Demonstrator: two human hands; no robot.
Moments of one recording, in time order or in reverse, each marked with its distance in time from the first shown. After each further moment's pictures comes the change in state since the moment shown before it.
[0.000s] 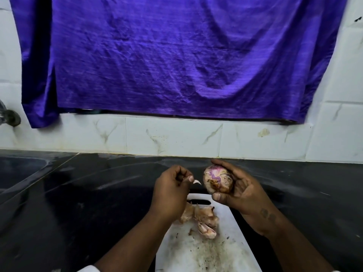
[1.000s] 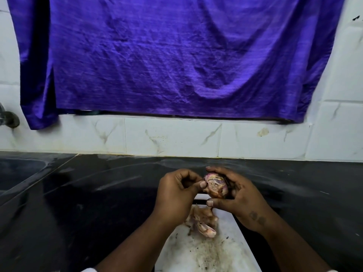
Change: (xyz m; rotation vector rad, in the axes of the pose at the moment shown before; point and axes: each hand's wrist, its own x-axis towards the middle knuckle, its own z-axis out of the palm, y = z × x) left_hand -0.011 0.015 0.007 -0.146 -0.096 0.028; right_hand -0.001 0.008 -0.004 -0.291 0.045 0.020
